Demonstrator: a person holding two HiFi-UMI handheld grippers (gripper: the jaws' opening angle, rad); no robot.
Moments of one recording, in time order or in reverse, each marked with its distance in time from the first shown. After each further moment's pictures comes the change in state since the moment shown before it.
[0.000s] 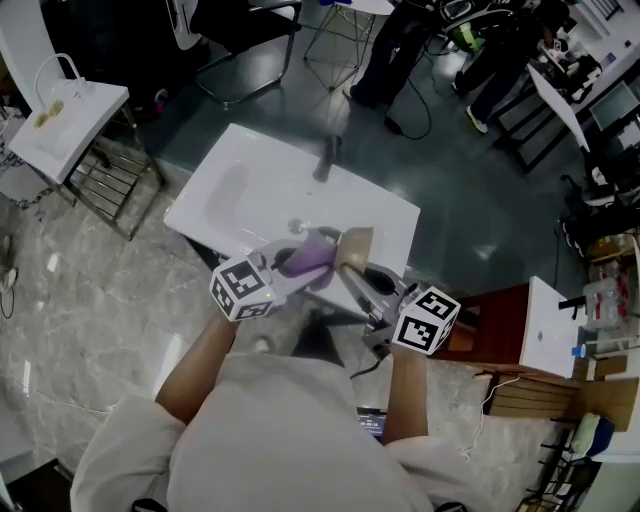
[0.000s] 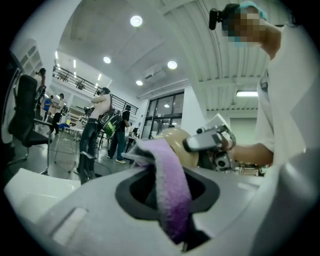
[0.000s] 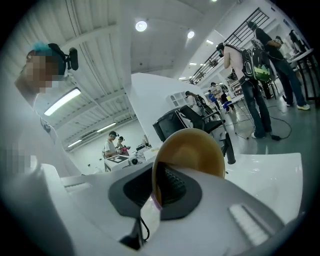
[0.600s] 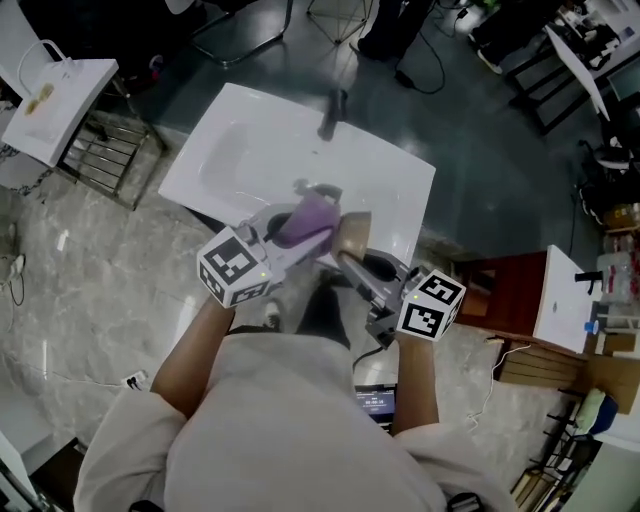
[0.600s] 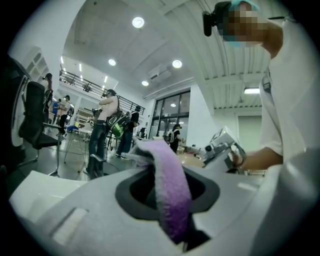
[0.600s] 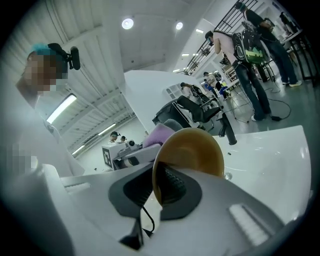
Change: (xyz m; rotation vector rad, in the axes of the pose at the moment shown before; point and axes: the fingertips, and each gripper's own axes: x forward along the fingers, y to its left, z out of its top) left arm 0.004 0.016 0.015 -0.010 0.002 0.094; right arm -0.003 -0.015 -0.039 0.119 0.058 0.033
